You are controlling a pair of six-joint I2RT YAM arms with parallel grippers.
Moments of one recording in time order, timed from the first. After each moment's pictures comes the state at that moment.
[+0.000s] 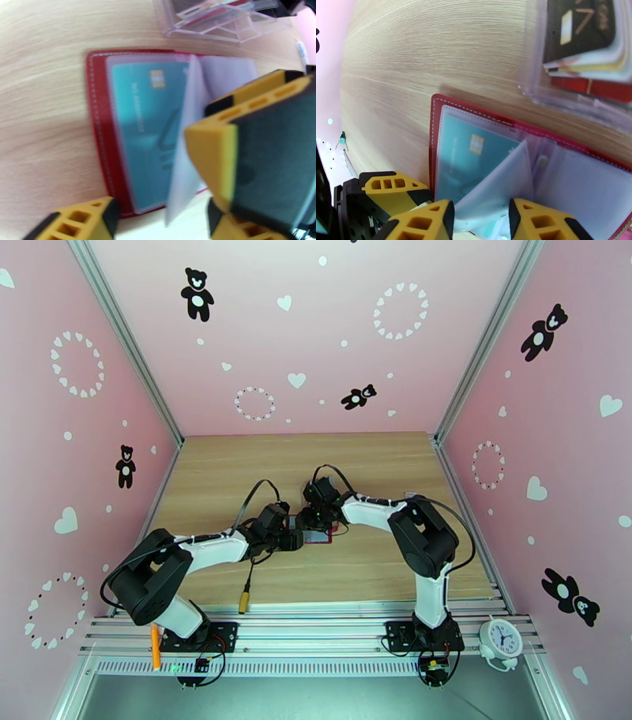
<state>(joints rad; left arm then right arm) -0.68 1.58 0.69 -0.06 0.09 -0.64 0.69 1.95 1.21 -0.32 -0.36 0.61</state>
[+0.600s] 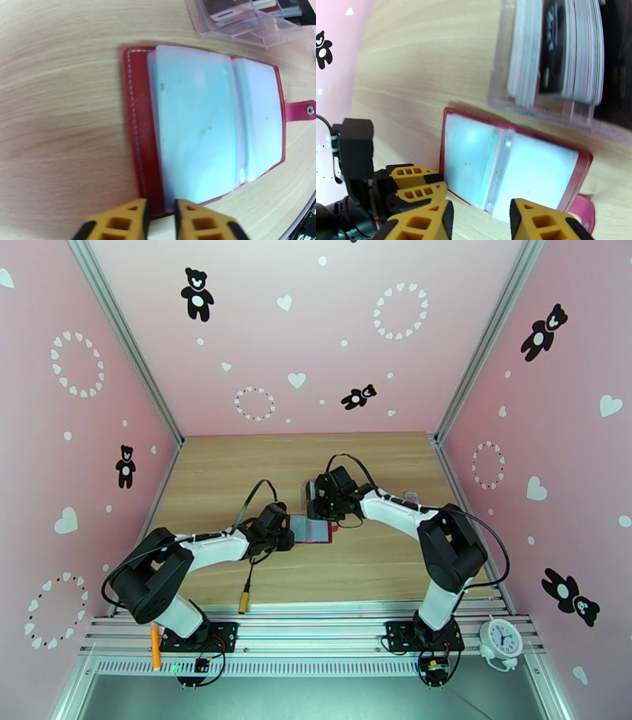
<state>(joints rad) -0.68 1.59 0.71 -0.12 0.04 -0.64 0.62 1.78 1.17 -0.39 -0.34 0.56</state>
